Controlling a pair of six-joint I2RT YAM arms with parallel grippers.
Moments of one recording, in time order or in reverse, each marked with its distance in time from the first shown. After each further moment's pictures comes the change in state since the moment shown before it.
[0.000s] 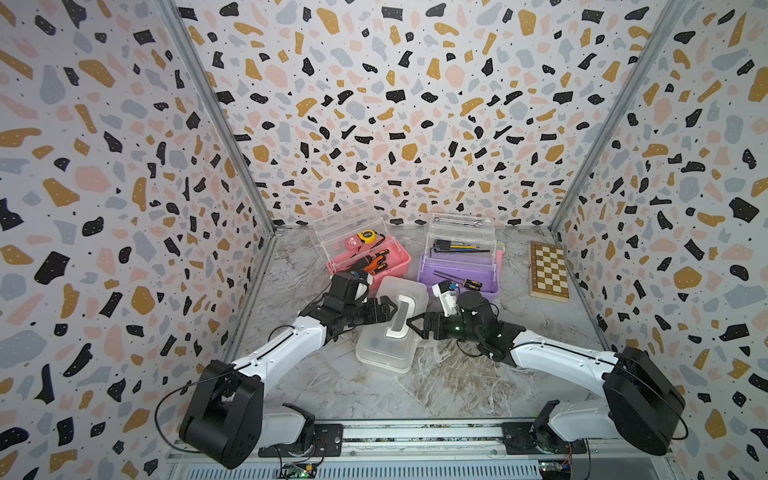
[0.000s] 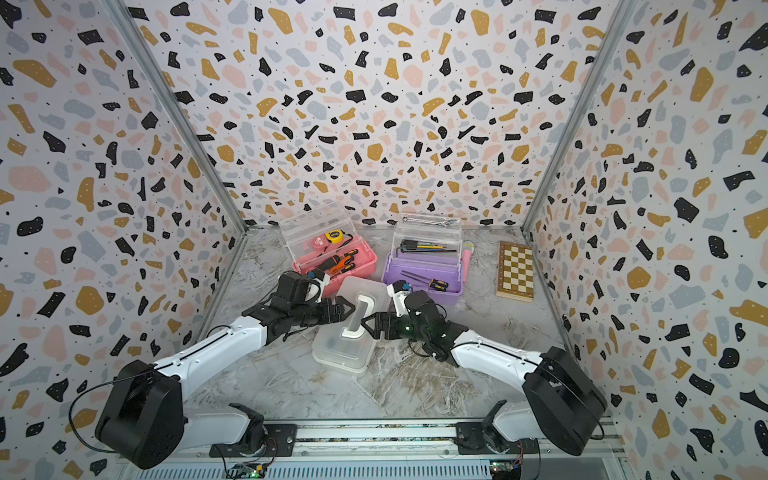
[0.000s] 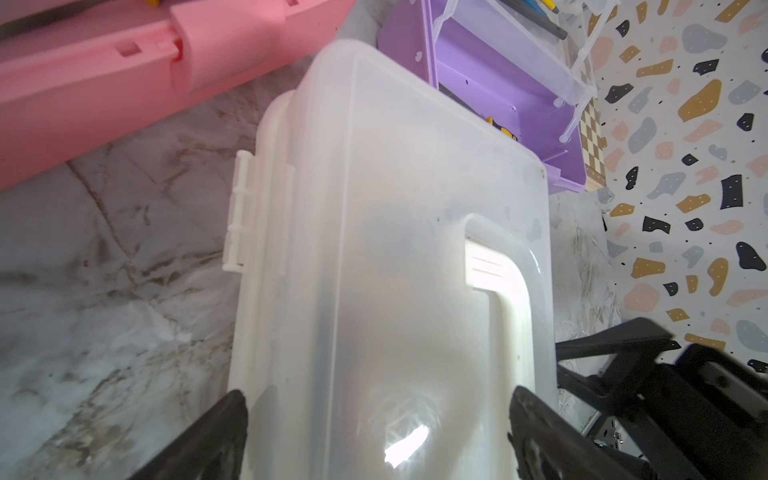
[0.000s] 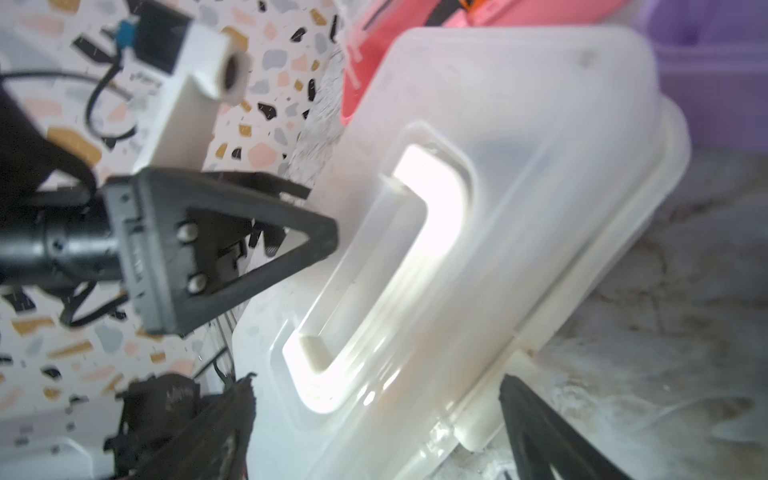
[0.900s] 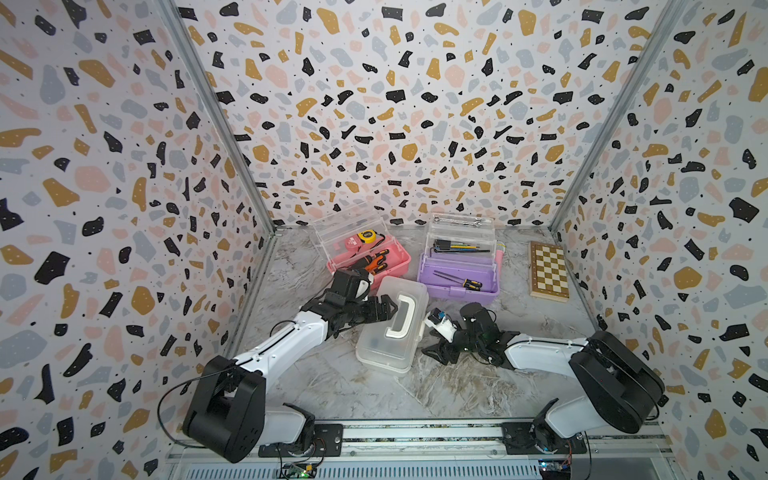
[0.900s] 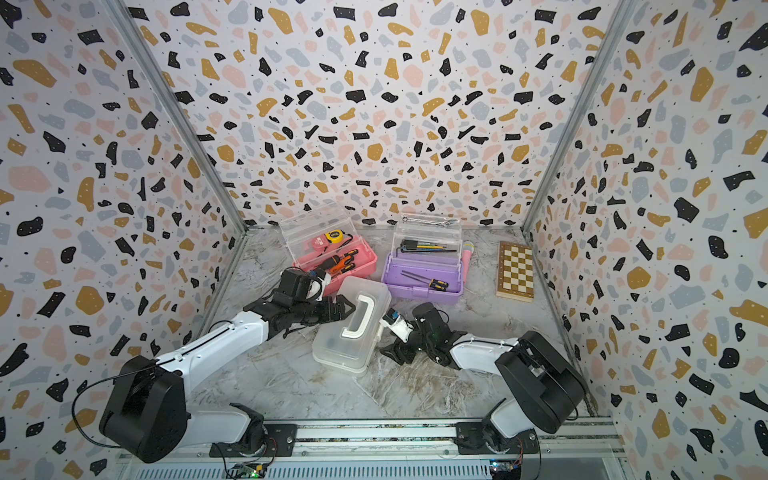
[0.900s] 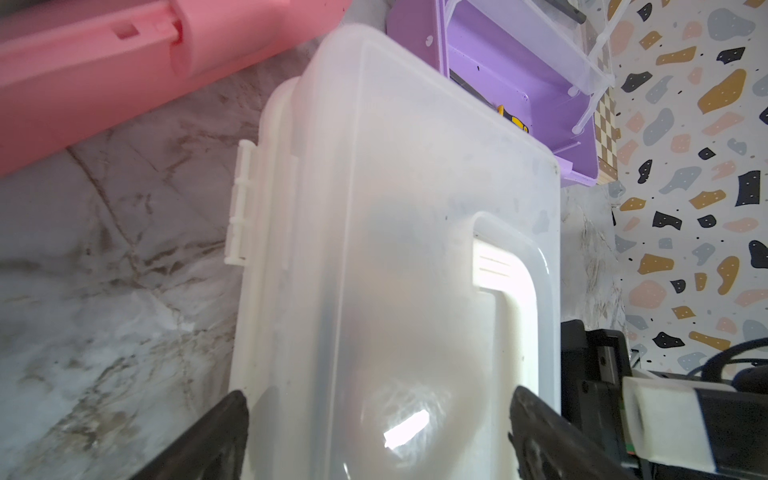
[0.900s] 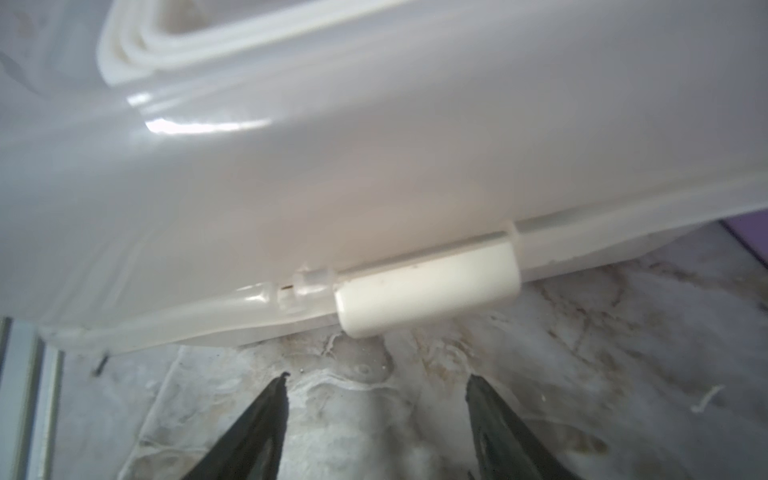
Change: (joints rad) left arm 0.000 0.031 0.045 -0.058 0.003 0.003; right arm -0.084 0.173 -0.155 0.102 -0.129 -0.828
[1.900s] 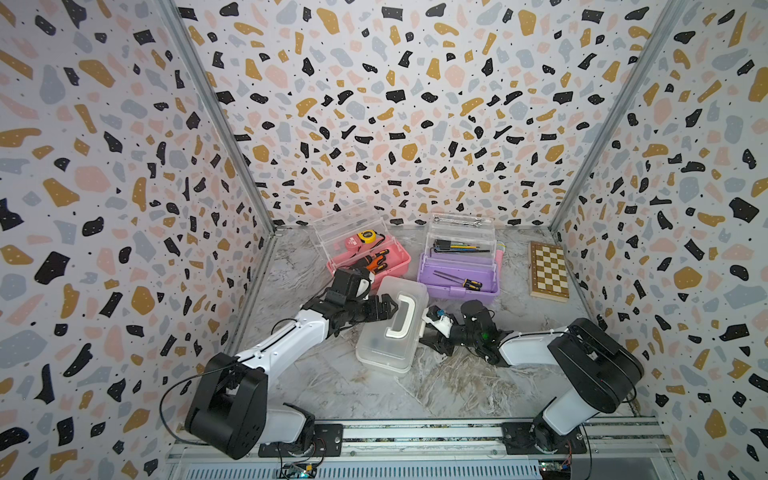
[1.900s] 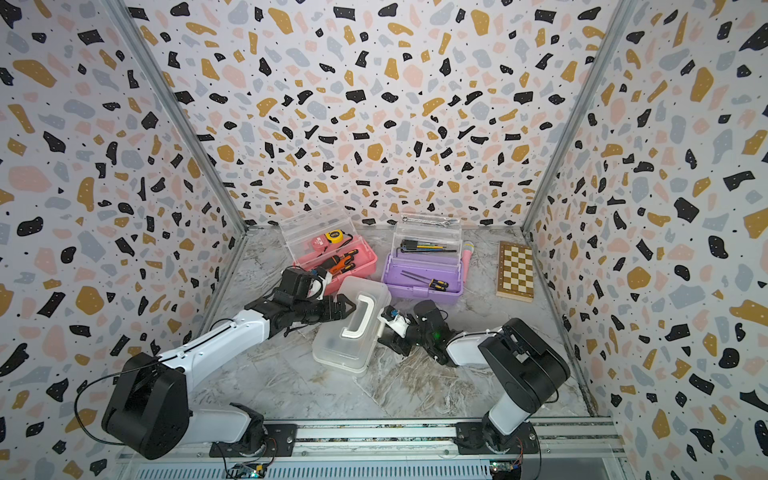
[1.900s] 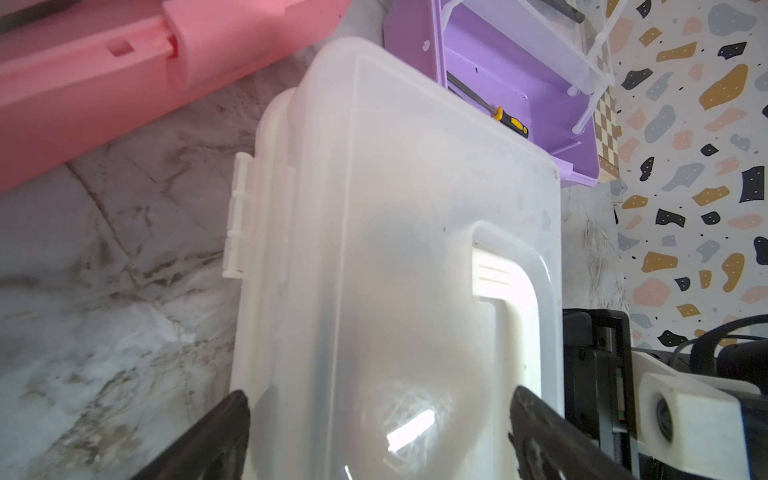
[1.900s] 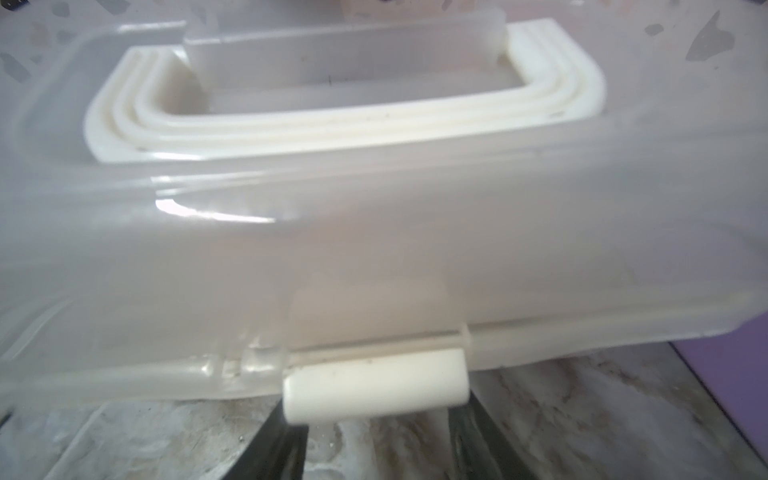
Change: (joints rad) left arm 0.004 0.015 0.008 0.008 0.001 0.019; right arm -0.028 0.095 -0.005 0.241 -0.043 -0.081
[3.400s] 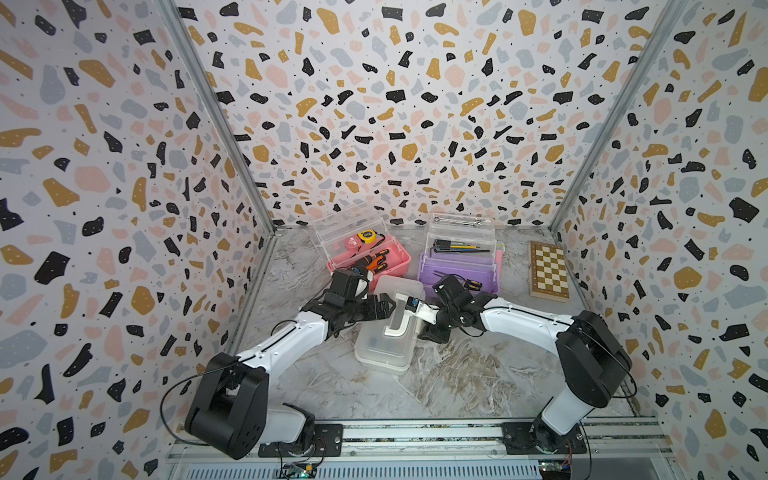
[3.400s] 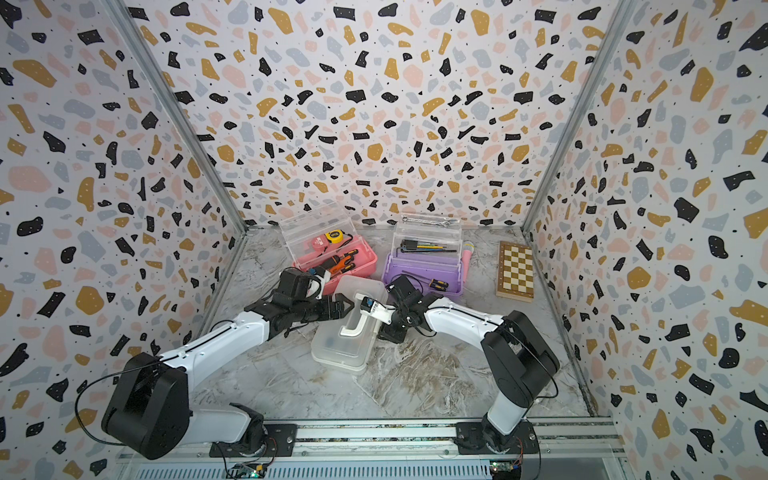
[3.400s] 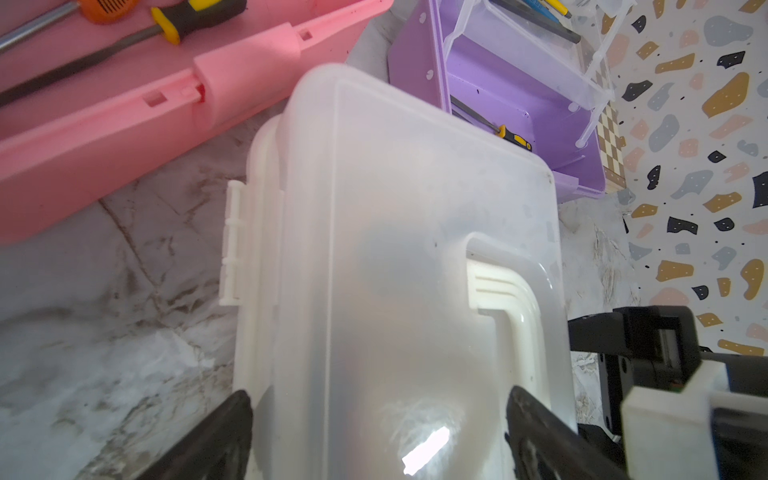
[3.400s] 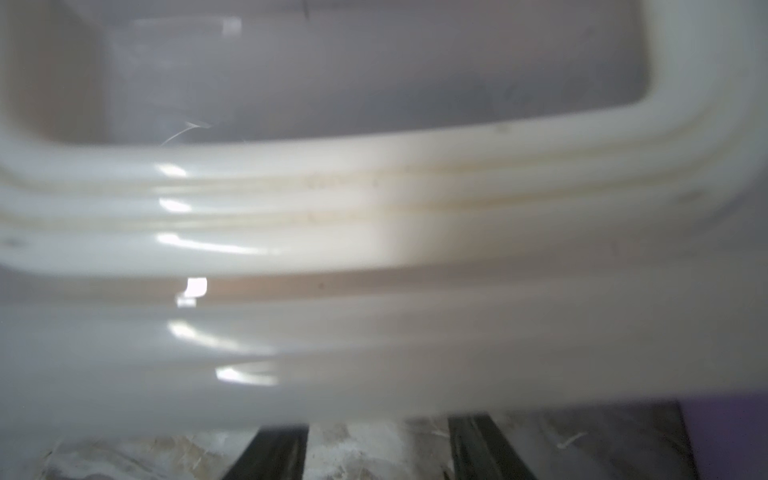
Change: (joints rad) left arm 0.010 0.000 -0.031 0.071 -0.023 0.031; right arm 0.082 0.076 0.537 -0.941 0.188 -0.186
